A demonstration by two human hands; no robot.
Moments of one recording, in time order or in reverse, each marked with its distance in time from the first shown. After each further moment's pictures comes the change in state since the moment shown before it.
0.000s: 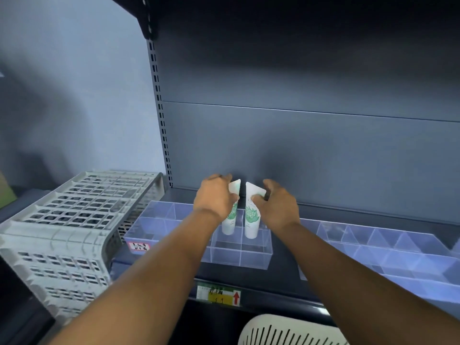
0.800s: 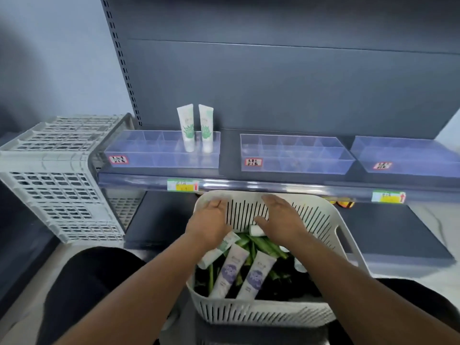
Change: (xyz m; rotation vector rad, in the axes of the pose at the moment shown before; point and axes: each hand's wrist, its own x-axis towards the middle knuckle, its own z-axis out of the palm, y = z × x) left_hand -0.253 0.030 0.096 0.243 -0.398 0.210; right_hand -0.242 0.142 -0.062 -0.448 -0.326 0.003
